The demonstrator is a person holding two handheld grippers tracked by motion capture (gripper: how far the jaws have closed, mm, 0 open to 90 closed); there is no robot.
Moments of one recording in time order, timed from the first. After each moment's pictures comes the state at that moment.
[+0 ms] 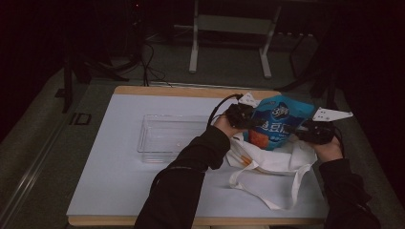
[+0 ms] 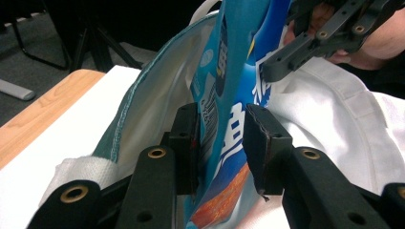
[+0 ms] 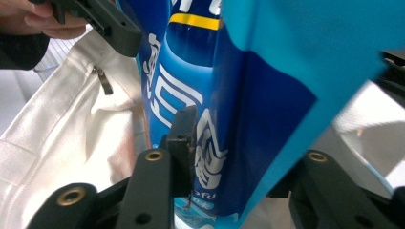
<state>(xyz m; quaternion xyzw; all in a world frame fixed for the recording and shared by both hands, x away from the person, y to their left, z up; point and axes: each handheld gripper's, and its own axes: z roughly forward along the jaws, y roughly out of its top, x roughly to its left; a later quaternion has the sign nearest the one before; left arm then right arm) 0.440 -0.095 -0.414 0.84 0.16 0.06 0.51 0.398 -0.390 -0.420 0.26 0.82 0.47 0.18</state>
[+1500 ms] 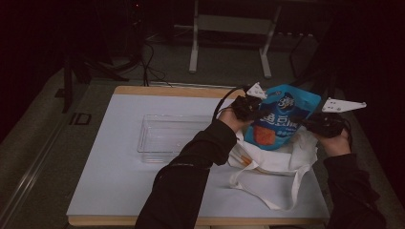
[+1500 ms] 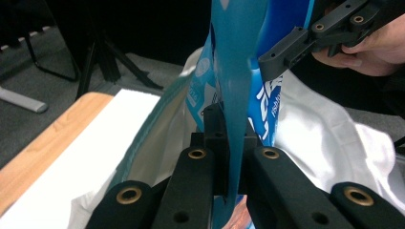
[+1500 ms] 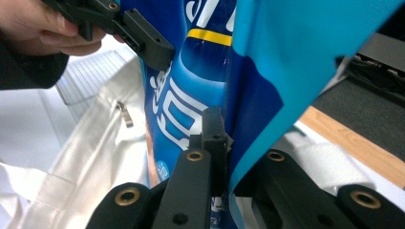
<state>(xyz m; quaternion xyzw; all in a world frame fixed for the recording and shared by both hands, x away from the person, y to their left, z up) 0.430 -0.104 -0.367 0.84 0.14 0.08 0.51 0.390 -0.387 -0.373 0.26 0.81 0.49 0.18</state>
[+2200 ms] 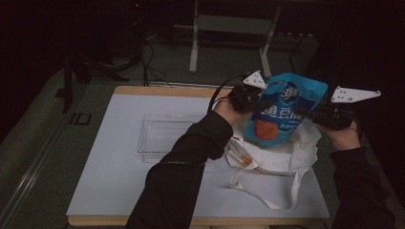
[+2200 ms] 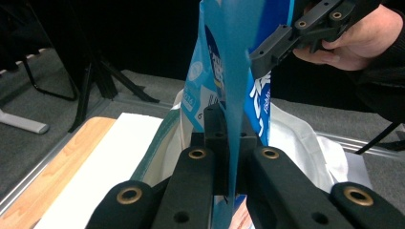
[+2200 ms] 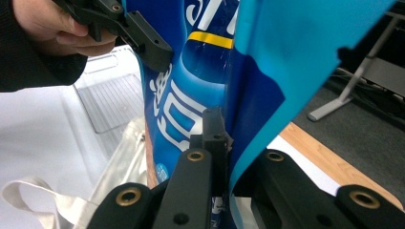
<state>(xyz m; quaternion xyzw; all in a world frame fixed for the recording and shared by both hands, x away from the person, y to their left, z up) 0.415 -0.084 -0.318 0.84 0.11 0.09 0.52 0.379 -0.376 -0.324 0.23 0.81 0.50 0.18</state>
